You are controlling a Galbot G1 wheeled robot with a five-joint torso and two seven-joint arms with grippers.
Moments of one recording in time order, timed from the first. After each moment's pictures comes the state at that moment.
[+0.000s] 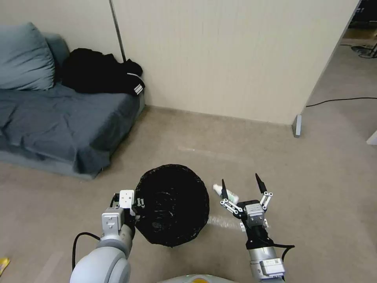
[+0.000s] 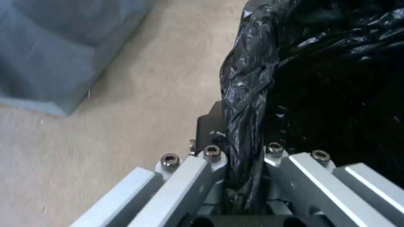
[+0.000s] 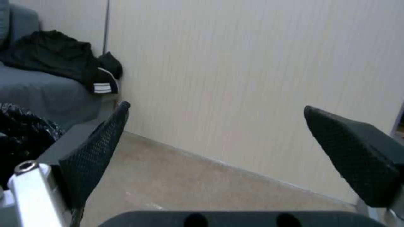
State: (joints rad) left arm 1.70 -1.48 -0.45 -2.37 -0.10 0.68 -0.19; right arm -1.80 1.61 0.40 2.10 -0.31 0.40 0.04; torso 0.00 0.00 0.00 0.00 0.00
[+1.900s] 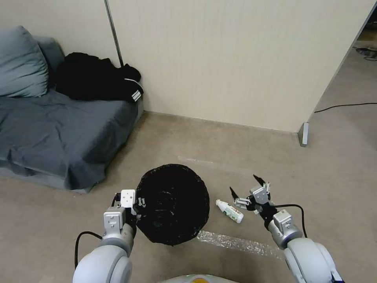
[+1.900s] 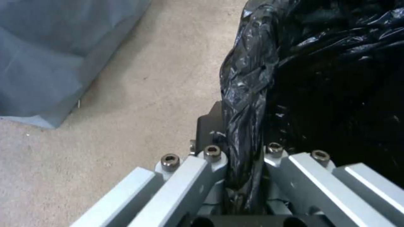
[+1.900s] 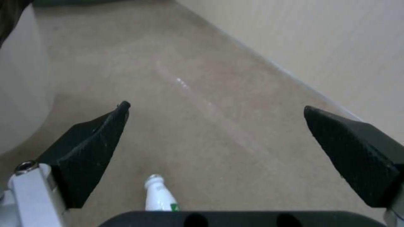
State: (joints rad) left arm 1.68 -1.48 -0.45 -2.35 -0.10 0.67 -0.18; right arm -1.54 1.26 0.52 1.94 -0.11 -0.10 -0.34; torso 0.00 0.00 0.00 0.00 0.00
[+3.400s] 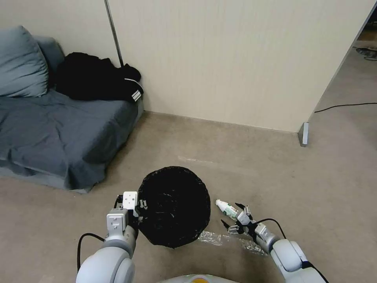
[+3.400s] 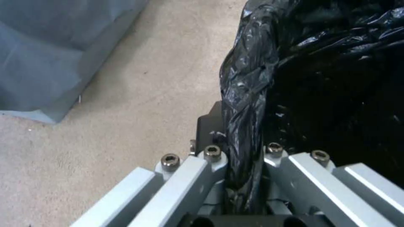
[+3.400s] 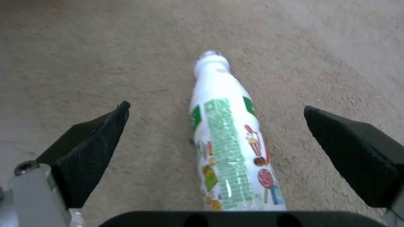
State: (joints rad) left arm 1.70 -1.50 -0.44 -2.34 -0.06 0.67 -0.18; right arm -1.24 1.28 0.41 1.24 -0.22 0.19 -0.47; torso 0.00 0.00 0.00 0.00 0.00
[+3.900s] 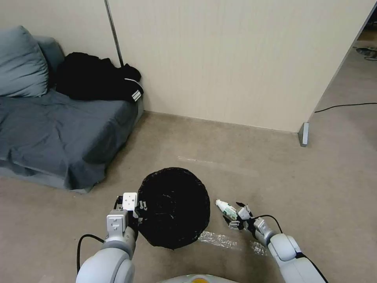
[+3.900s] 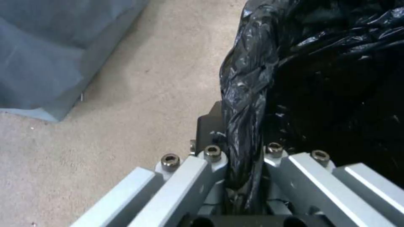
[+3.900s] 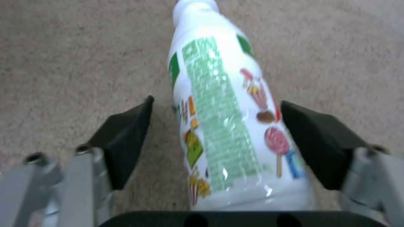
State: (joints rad) left arm 1.70 -1.50 -0.44 -2.34 -0.06 0.67 -0.18; right arm -1.15 1.32 0.43 1.05 -0.21 0.21 -0.48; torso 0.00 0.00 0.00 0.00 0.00
